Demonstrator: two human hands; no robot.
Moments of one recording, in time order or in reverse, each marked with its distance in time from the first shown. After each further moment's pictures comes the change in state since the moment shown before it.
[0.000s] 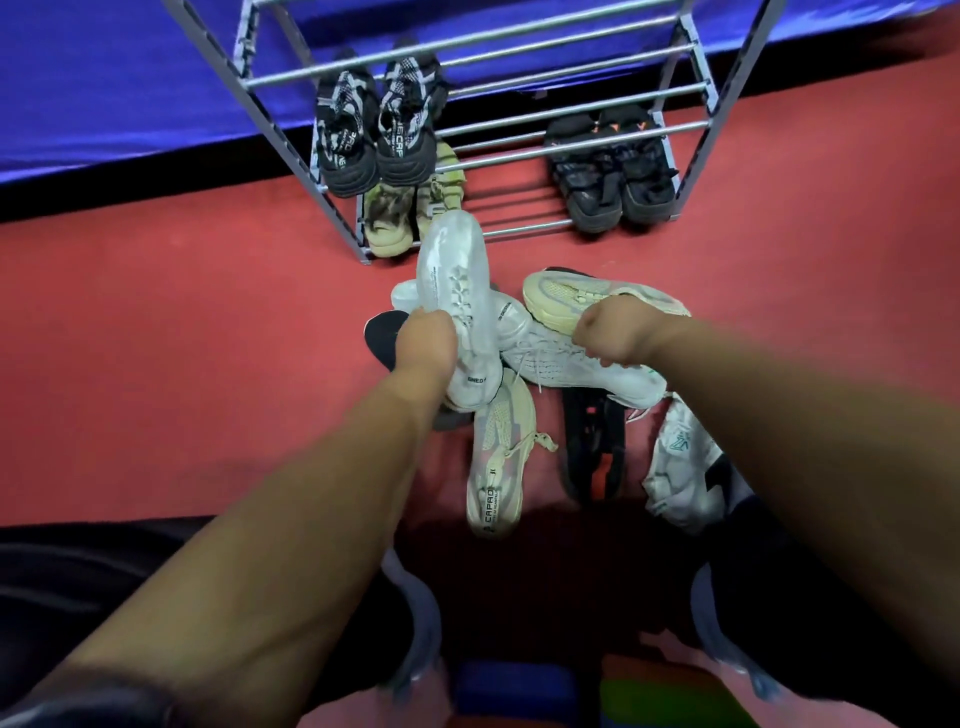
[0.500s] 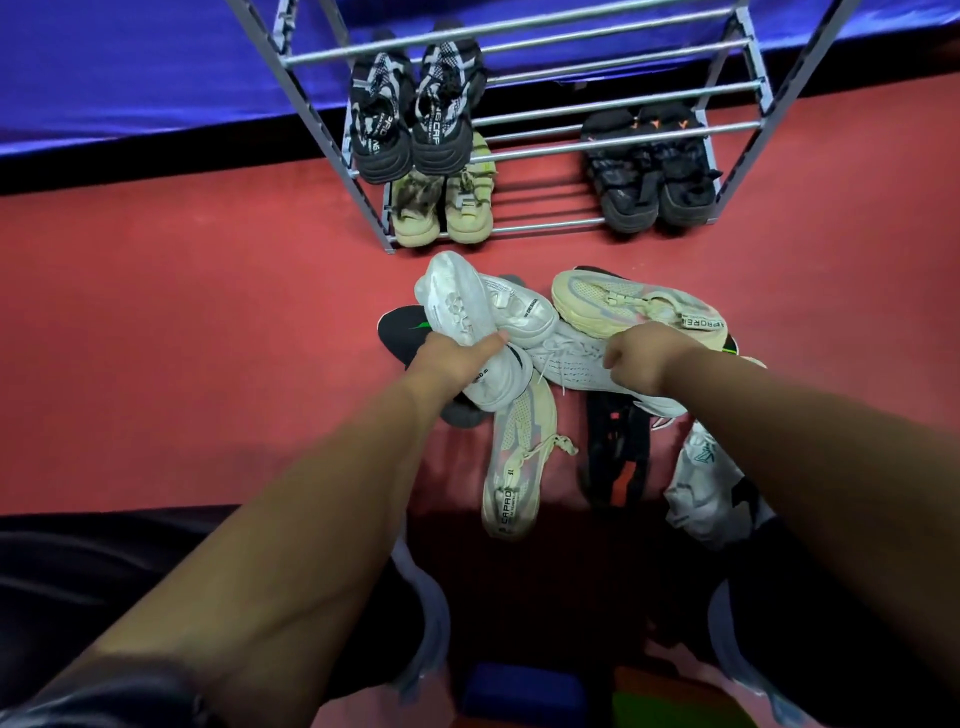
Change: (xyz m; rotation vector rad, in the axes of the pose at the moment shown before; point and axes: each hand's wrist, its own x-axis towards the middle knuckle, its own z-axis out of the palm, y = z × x) left_hand 0.014 -0.046 -0.001 -0.068 -0.205 -0.087; right_hand 0.013 0.016 0.026 -0.394 -0.007 -0.078
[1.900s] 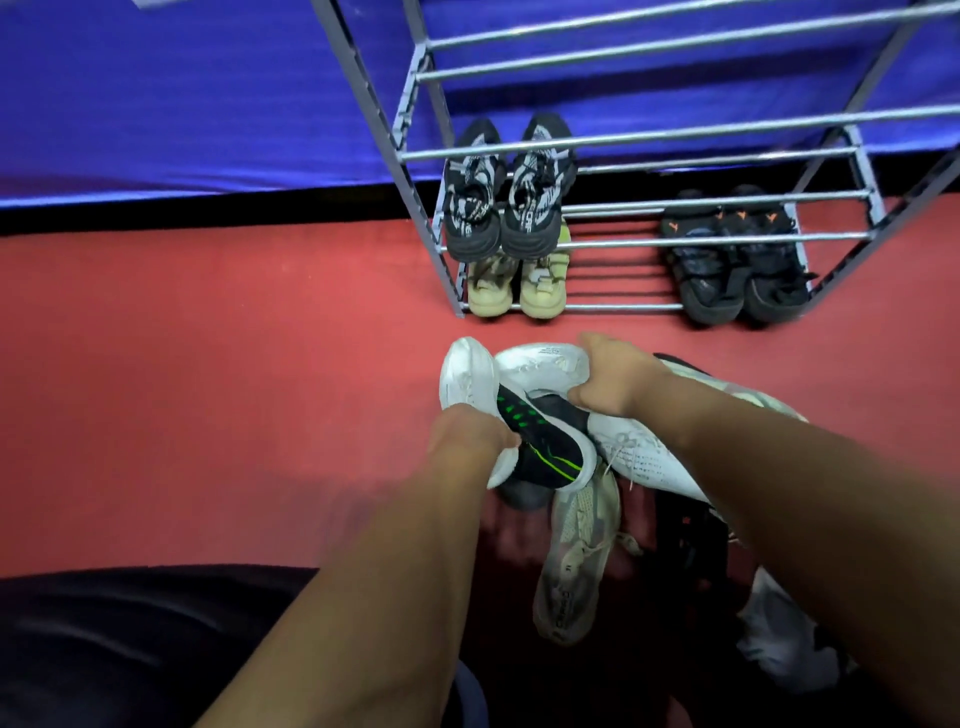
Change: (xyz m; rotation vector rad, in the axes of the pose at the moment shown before) left_hand 0.004 0.019 -0.055 0.251 0.083 -0.285; right_hand 0.079 -0.113 -0.062 0.192 0.158 -0.128
